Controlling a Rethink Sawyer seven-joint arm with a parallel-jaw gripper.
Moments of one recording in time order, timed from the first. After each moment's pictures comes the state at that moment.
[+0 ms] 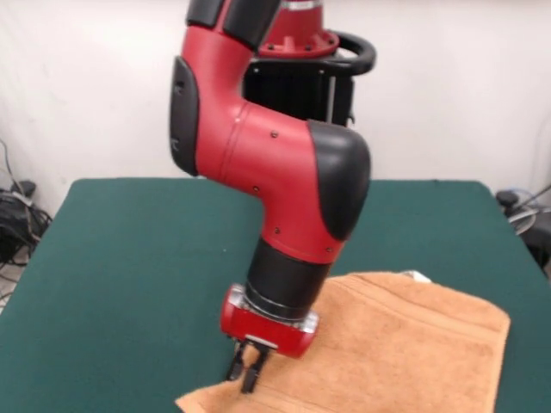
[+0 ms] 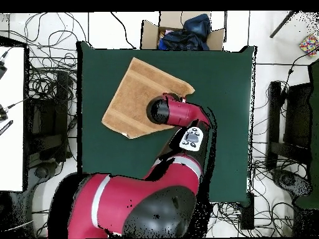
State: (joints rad) arm -0.06 -0.17 -0.31 1.27 0.10 0.21 1.74
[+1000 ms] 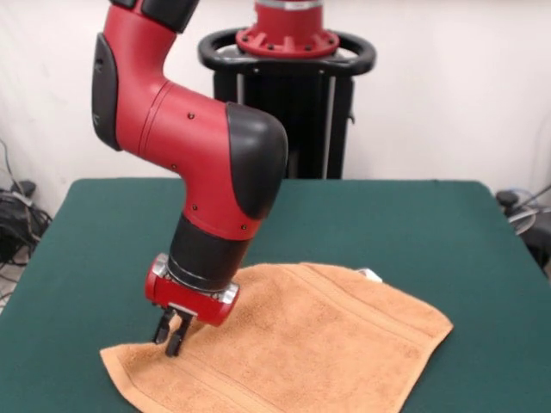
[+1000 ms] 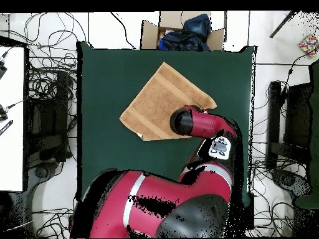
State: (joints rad) arm -0.18 -0.20 -0.31 1.34 -0.05 0.20 1.74
